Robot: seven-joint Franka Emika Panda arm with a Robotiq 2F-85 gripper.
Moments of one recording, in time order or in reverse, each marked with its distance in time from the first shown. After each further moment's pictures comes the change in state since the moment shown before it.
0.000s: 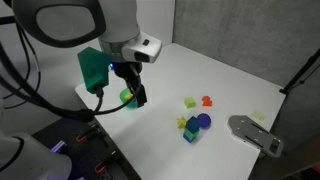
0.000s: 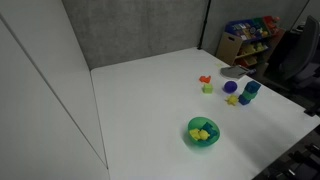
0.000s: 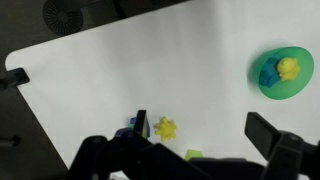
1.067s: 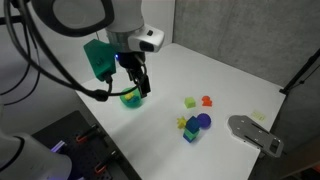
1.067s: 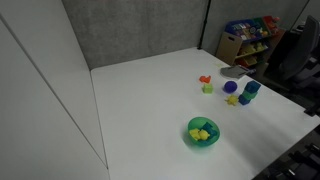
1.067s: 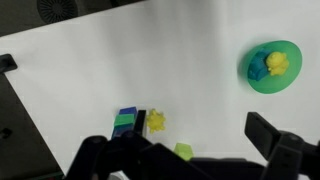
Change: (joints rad) arm 0.033 0.067 0.037 0.069 0.038 0.000 0.008
